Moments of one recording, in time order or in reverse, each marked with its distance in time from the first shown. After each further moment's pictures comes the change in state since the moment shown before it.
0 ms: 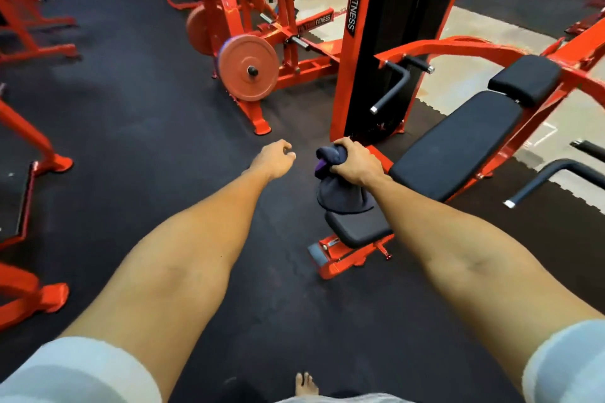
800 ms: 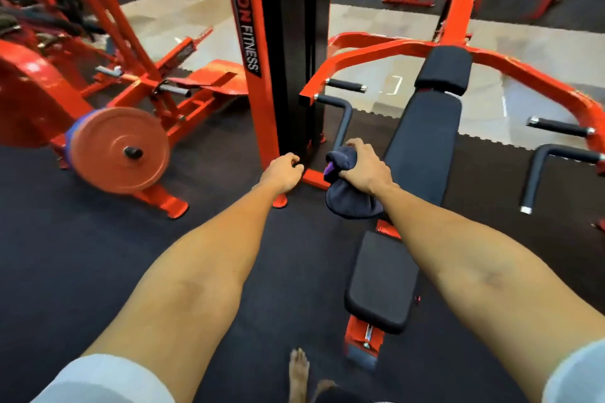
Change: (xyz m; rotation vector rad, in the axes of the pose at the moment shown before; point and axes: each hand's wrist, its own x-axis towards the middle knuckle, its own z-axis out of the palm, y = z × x) left_hand 0.445 0.088 0.001 0.097 -0.374 0.416; right_hand 0.321 0.022 -0.037 0.099 0.348 0.536
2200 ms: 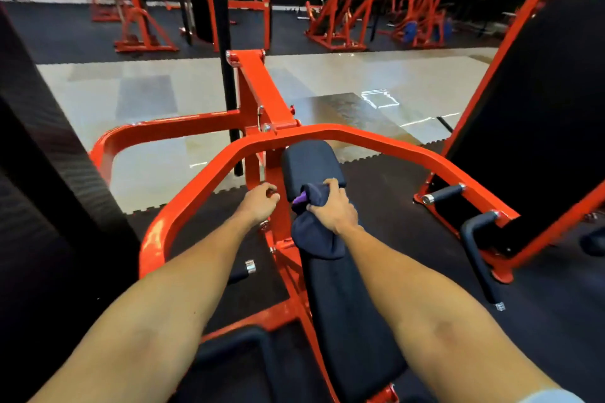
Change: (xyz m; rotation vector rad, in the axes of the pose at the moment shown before) left_hand 0.633 0.334 0.130 -0.013 -0.535 0.651; right_hand 0.491 0.185 -0.141 0.101 0.522 0.750
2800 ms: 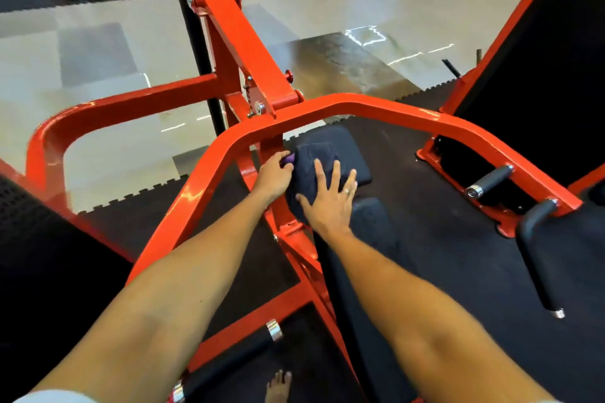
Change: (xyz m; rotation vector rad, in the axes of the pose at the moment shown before) left_hand 0.192 -0.012 0.021 -0.186 -0.049 -0.008; right_hand 0.151 0.004 0.128 -0.332 0.241 -0.012
